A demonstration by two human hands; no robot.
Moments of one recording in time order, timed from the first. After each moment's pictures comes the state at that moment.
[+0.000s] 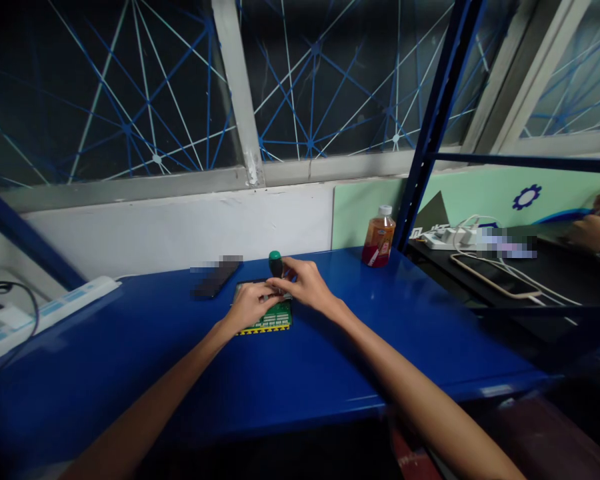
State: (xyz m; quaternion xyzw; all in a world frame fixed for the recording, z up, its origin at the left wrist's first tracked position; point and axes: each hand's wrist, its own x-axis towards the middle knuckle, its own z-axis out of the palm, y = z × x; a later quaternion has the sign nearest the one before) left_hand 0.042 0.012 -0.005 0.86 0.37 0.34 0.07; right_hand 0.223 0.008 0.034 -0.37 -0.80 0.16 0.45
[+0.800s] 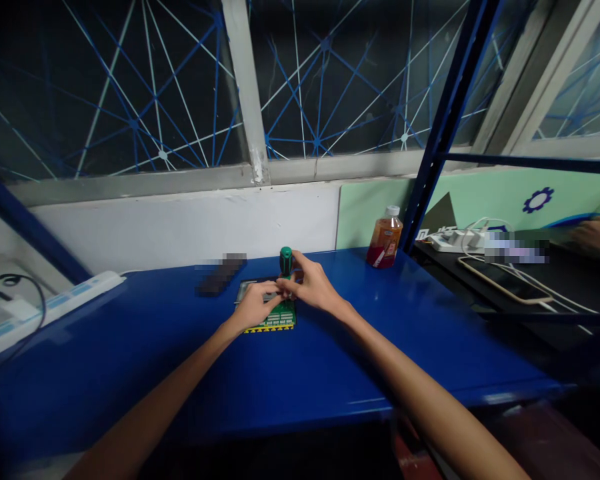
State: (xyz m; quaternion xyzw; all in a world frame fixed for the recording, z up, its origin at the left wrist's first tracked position) left_hand 0.045 0.011 -0.007 0.84 0.34 0.38 0.19; right_hand 0.222 0.003 0.031 -0.34 -0.75 0.34 0.45
